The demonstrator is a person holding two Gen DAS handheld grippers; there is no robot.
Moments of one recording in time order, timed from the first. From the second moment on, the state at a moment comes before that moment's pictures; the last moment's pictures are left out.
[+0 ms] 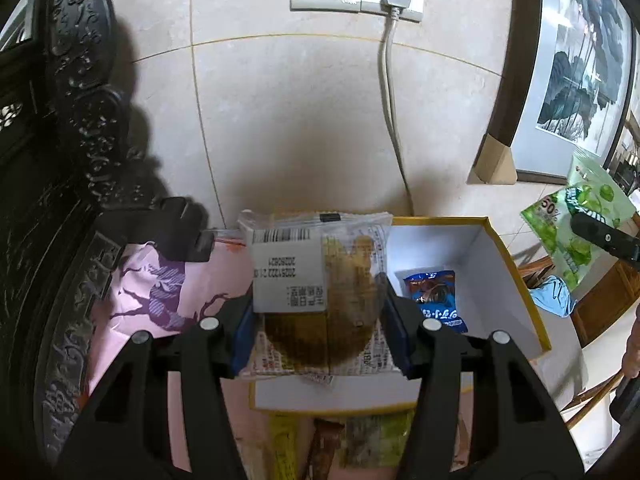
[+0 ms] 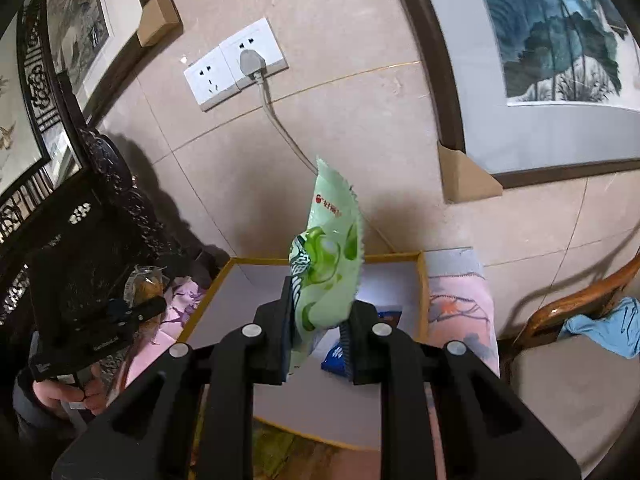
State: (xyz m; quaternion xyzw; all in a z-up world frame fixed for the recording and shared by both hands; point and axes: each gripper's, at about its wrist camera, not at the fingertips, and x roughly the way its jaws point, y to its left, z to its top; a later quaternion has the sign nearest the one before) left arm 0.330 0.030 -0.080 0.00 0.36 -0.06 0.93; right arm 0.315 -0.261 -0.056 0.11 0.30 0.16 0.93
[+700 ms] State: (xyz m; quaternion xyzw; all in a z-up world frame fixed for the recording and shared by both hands) left arm 0.168 0.060 -0.143 0.07 0.37 0.01 0.93; right arm 0.205 -0.199 -0.157 -0.02 0.46 0.21 0.86
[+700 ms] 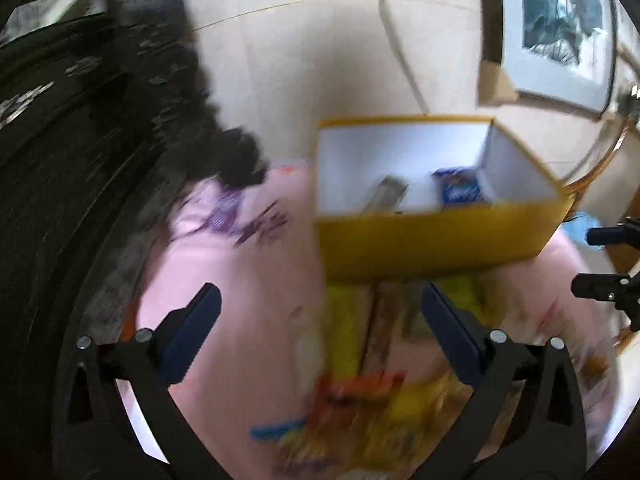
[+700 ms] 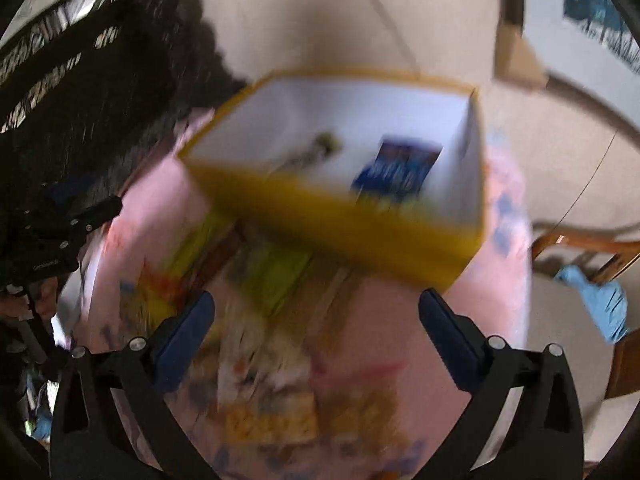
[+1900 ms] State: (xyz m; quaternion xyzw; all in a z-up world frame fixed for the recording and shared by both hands) left arm 0.112 0.045 -0.238 -0.03 0.54 -0.07 0.84; right arm 0.158 -0.167 -0.215 0.05 0.53 0.21 0.82
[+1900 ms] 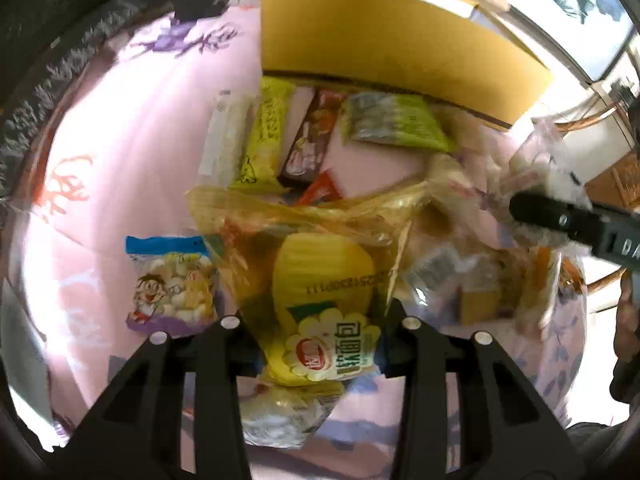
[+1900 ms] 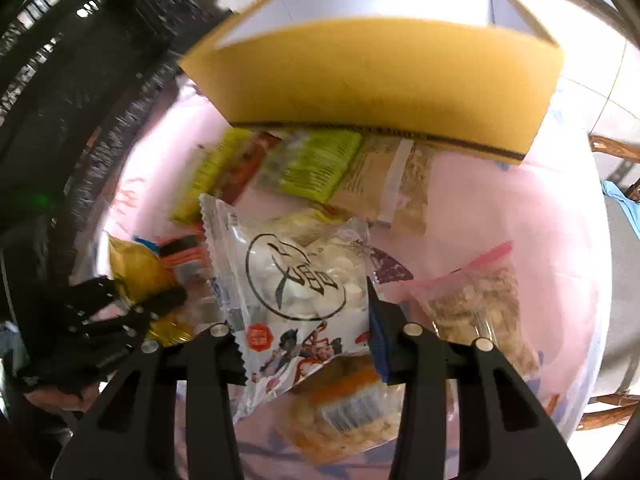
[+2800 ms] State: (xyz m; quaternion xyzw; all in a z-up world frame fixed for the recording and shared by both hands) left arm 0.226 -0.040 -0.053 0.04 0.32 0.03 0.95; right arm 0.216 -0.234 -0.040 0.05 0.30 0.11 0.94
